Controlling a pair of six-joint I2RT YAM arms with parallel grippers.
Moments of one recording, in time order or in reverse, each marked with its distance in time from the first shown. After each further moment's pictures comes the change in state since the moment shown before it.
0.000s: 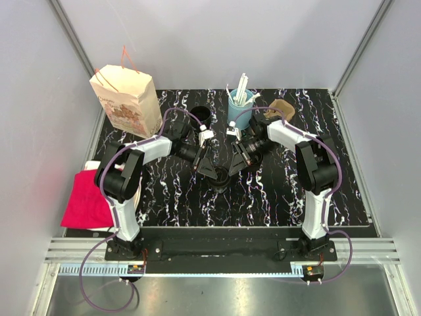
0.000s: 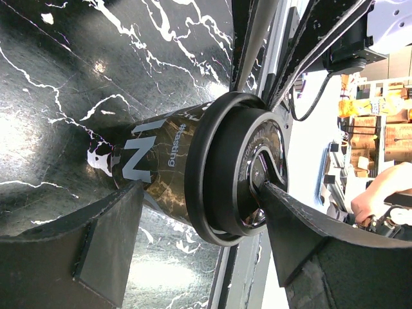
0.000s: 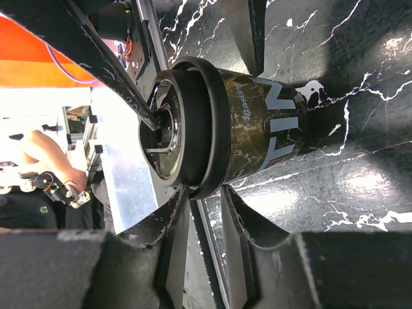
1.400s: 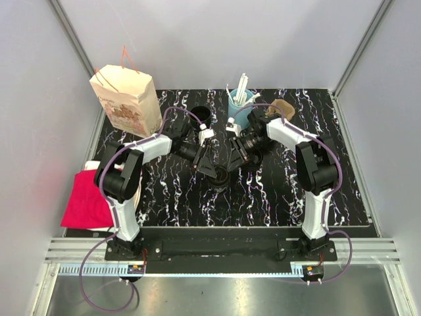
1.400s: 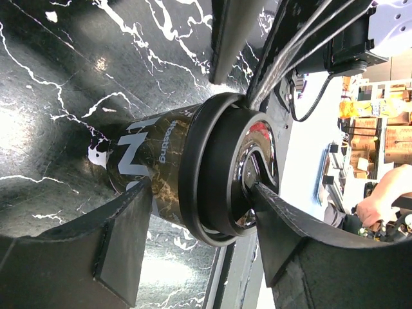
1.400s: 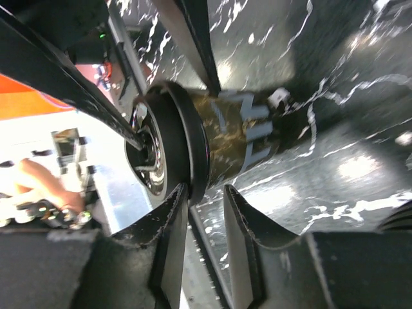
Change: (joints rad) left arm 0.000 0.000 0.027 -0.049 -0.019 0.005; right arm 0.007 -0.003 0.030 0.061 0.096 0.169
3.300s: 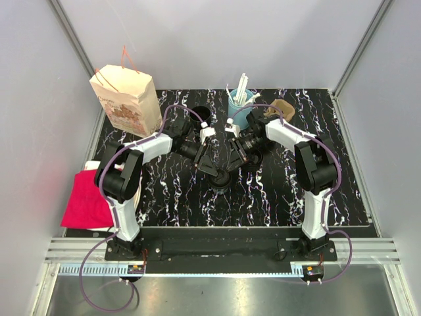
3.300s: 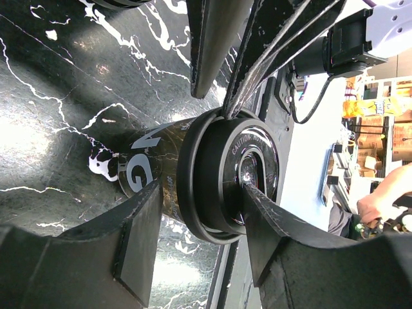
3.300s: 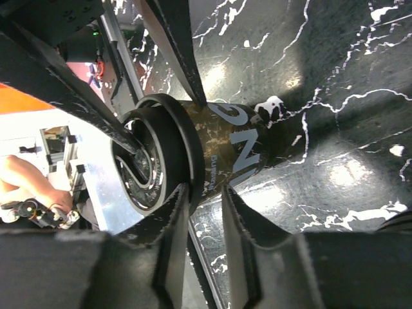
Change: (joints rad) left arm -0.008 0.000 0.024 -0.001 -0.003 0.007; right arm 0.011 0.010 0.001 0.034 0.013 -0.028
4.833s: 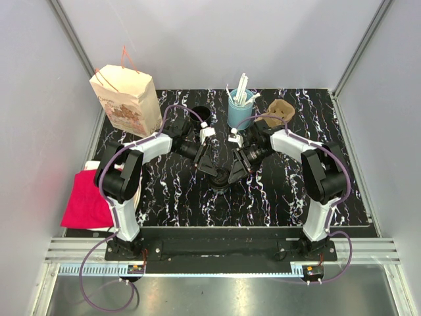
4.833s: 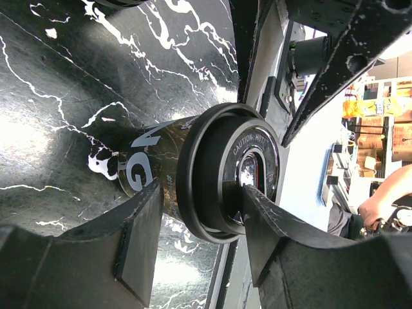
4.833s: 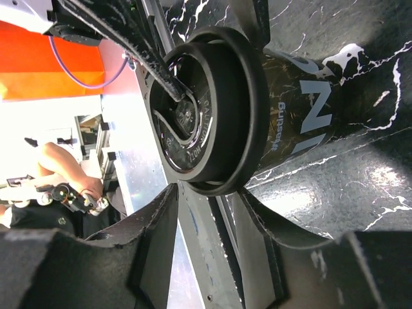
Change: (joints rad) left arm 0.000 -0.003 0.000 -0.006 -0.003 0.000; right arm 0.010 -0.146 -0.229 0.063 -0.102 0.041
